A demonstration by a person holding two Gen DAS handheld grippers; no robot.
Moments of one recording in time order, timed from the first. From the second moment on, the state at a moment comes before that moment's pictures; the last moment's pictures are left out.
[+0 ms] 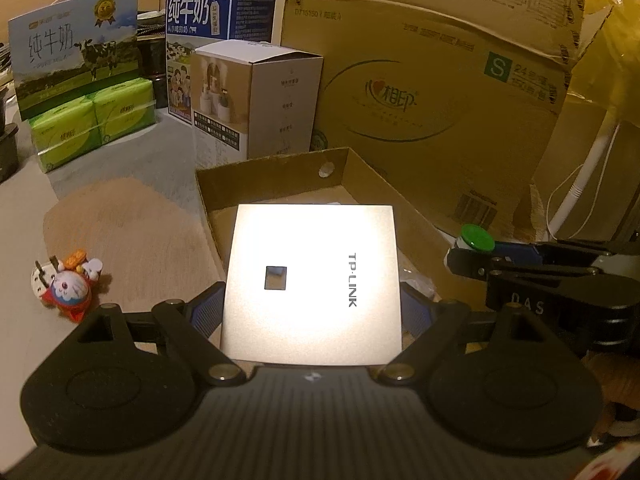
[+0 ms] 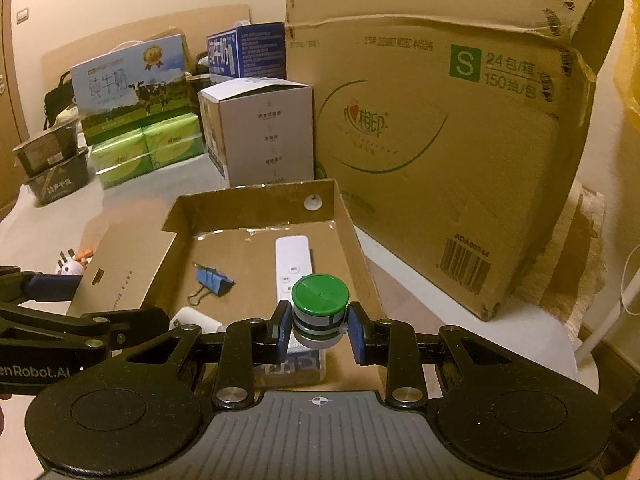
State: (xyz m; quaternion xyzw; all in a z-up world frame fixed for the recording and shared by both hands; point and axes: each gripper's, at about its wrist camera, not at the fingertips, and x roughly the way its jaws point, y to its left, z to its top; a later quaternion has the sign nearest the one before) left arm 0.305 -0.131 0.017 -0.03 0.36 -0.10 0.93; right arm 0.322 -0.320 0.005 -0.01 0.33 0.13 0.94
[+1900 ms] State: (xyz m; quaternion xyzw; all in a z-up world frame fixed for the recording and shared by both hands) left arm 0.369 -0.079 0.017 -0.02 0.35 -0.08 0.93; right arm 0.409 -0.289 -0.011 0.00 0.38 0.15 0.91
